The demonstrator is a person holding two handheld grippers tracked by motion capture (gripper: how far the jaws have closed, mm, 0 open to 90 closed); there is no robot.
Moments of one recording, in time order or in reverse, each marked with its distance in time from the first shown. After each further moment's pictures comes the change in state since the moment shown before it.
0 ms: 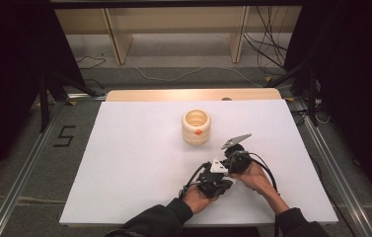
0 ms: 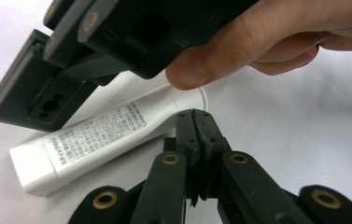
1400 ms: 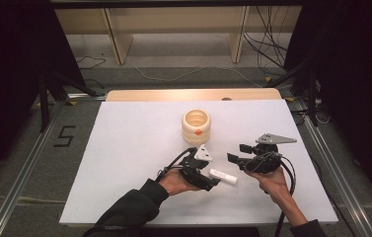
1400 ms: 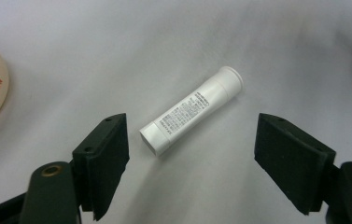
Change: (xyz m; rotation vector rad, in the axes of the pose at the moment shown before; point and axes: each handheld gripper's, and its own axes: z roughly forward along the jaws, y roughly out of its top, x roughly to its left) left arm 0.035 0.026 -0.055 0.100 0.000 0.188; right arm 0.009 -0.023 -0.083 -0.395 -0.124 0.171
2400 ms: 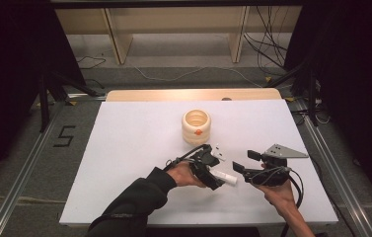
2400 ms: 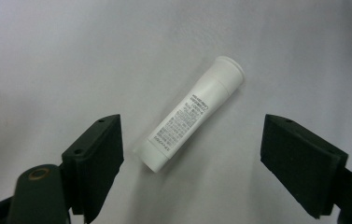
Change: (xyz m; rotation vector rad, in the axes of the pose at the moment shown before) left arm 0.001 0.026 0.023 0.151 -0.030 0.136; right arm 0.017 -0.019 -0.027 -0.070 -0.043 -0.034
